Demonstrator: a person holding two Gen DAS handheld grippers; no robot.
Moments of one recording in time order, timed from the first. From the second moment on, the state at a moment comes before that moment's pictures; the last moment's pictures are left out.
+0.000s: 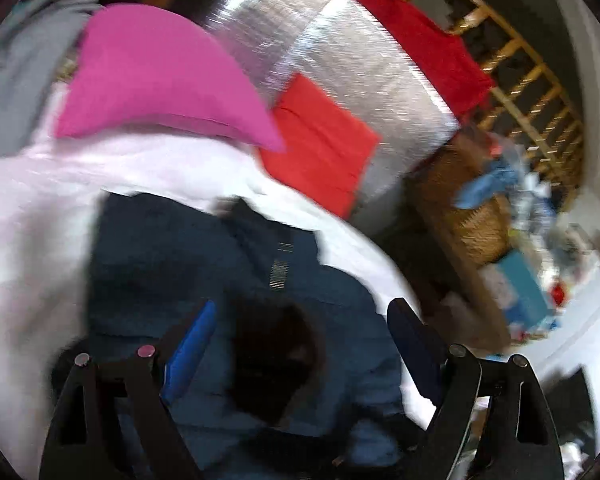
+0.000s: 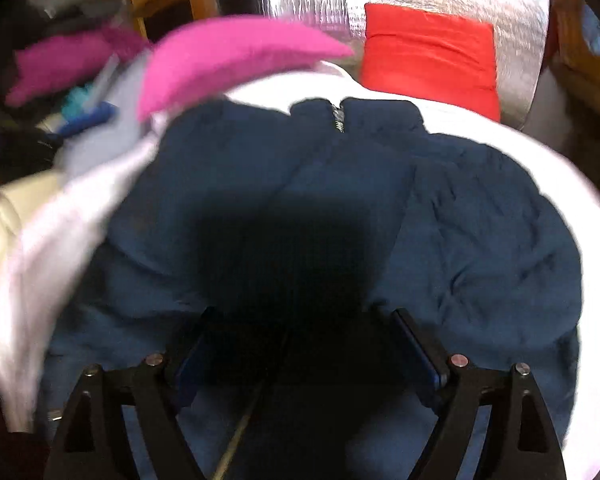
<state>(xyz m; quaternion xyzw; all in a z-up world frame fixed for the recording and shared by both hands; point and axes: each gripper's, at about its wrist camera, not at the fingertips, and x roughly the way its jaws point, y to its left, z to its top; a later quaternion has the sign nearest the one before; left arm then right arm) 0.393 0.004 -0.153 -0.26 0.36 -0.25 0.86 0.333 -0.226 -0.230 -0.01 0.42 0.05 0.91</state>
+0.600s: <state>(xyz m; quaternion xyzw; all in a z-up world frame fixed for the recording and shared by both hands) 0.428 0.007 -0.234 -0.11 0.53 -0.05 0.84 0.294 -0.435 -0.266 0.52 0.29 0.06 0.80</state>
